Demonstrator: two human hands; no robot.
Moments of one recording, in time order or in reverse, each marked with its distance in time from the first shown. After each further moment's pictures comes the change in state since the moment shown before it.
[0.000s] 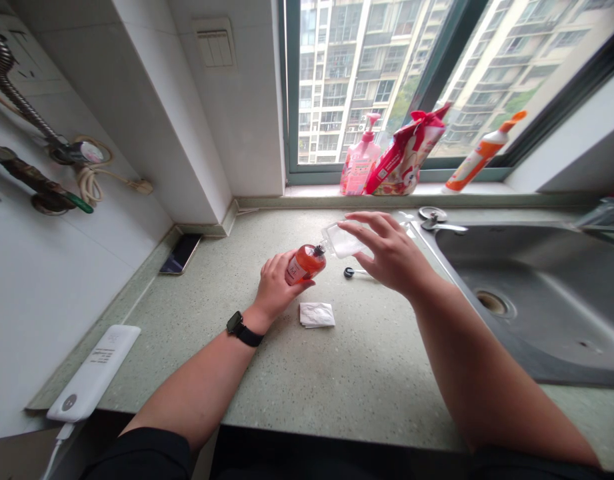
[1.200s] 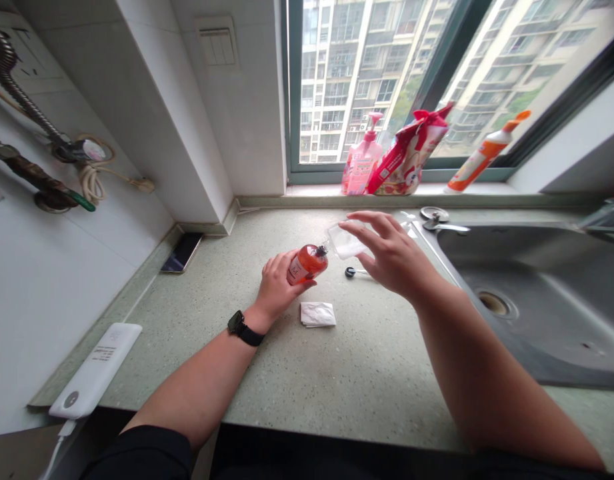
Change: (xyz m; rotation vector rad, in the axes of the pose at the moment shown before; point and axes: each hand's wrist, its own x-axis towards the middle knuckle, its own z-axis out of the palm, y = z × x) left_hand -0.001 0.002 -0.001 -0.001 -0.008 0.005; right_hand 0.003 -0.009 -0.007 -0.011 -0.007 0.001
